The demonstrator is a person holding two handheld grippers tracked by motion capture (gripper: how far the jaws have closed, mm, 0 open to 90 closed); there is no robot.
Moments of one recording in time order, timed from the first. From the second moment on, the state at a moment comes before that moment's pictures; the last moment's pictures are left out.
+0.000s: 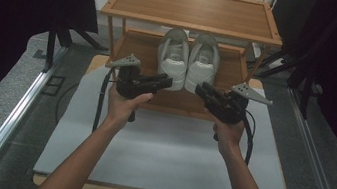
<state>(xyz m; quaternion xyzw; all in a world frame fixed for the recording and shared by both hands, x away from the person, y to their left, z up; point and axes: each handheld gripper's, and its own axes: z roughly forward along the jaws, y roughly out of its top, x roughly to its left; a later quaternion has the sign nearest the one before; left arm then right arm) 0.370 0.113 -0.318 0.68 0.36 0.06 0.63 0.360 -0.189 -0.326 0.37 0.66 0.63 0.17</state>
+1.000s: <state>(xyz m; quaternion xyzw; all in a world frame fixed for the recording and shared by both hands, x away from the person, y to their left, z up) 0.266 0.173 -0.382 0.68 0.39 0.11 0.61 0.270 -0.270 -0.405 0.41 0.64 0.63 0.18</state>
